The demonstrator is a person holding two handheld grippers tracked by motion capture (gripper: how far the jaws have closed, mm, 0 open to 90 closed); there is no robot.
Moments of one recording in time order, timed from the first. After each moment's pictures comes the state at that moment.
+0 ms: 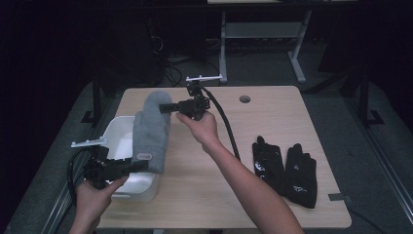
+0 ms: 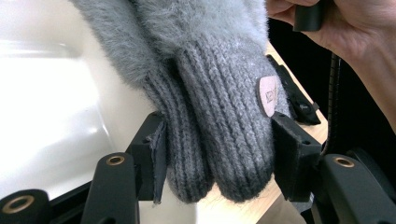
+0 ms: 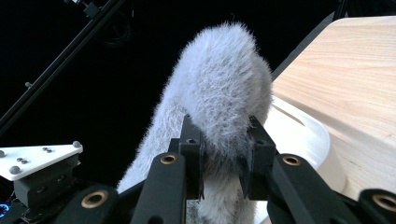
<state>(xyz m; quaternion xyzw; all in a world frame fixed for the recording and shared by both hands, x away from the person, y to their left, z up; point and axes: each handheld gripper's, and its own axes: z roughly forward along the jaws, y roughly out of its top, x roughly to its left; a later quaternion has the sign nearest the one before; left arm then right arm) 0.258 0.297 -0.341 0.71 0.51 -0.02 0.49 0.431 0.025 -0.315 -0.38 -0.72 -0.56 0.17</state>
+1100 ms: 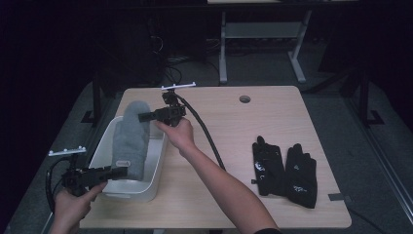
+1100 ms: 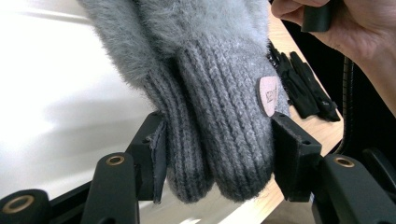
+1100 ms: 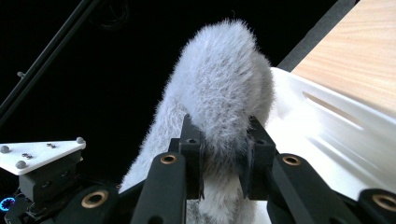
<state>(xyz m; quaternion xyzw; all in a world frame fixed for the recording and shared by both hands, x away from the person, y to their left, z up) 0.250 0.356 -0.367 0.69 0.55 -0.03 0.47 0.437 0.093 -0.345 -0.38 -0.73 -0.54 0.20</state>
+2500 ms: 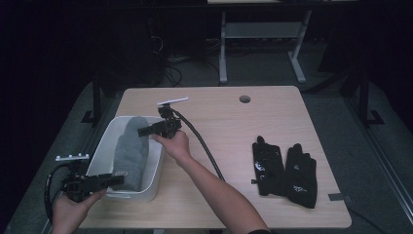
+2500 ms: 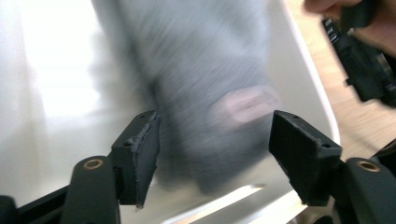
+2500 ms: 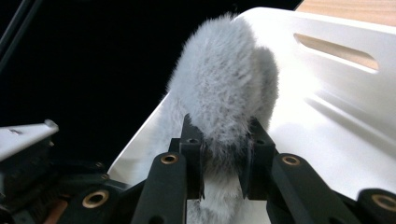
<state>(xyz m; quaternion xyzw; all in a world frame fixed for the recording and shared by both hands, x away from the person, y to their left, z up) 0.246 0.365 -0.382 0.70 0.58 0.00 0.41 0.436 0.112 -0.396 -0.39 -0.74 -0.50 0.22</state>
